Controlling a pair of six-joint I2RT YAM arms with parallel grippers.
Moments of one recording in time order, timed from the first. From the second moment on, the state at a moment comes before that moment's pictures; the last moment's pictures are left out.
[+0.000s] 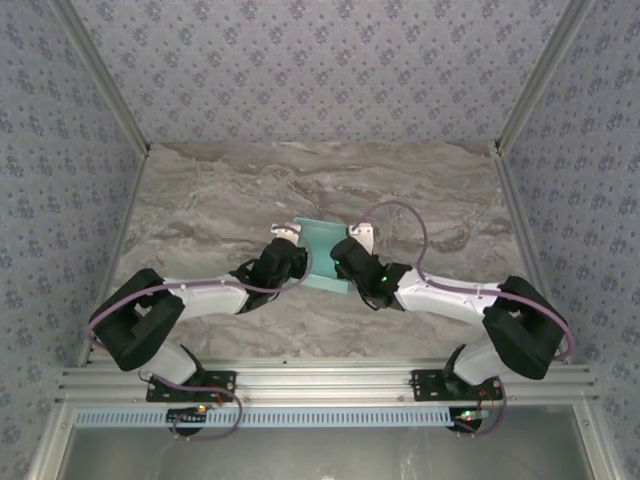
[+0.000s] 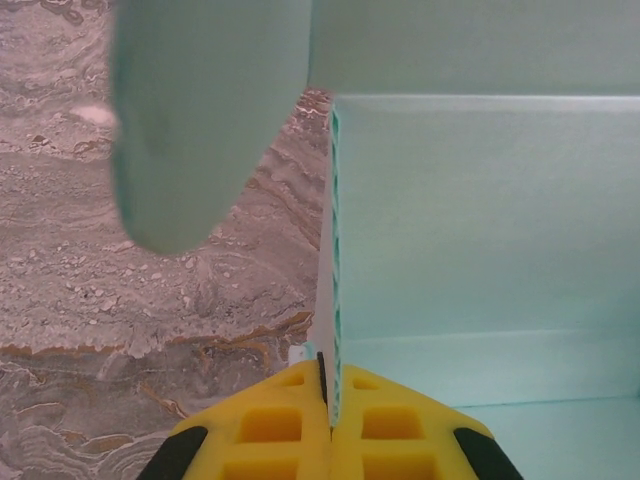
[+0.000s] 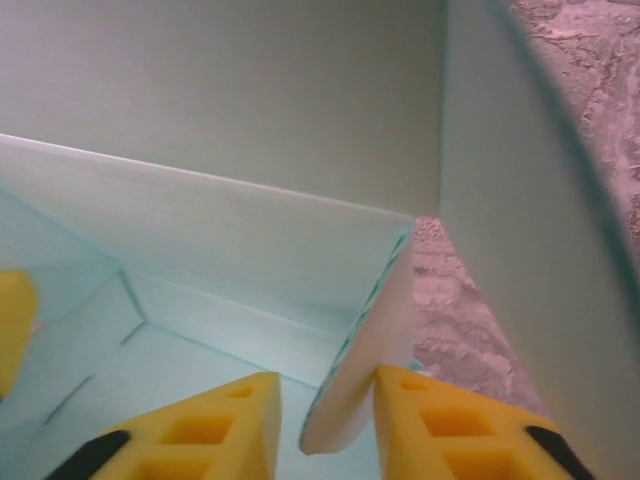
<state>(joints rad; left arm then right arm) -0.82 1.52 0.61 0.33 -0.33 -0.39 0.91 1.43 0.78 -0.12 0.49 0.67</state>
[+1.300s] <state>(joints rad) -0.73 1.54 0.77 0.28 -0.13 -0.20 0.06 1.24 0.93 -0.38 -0.40 0.79</state>
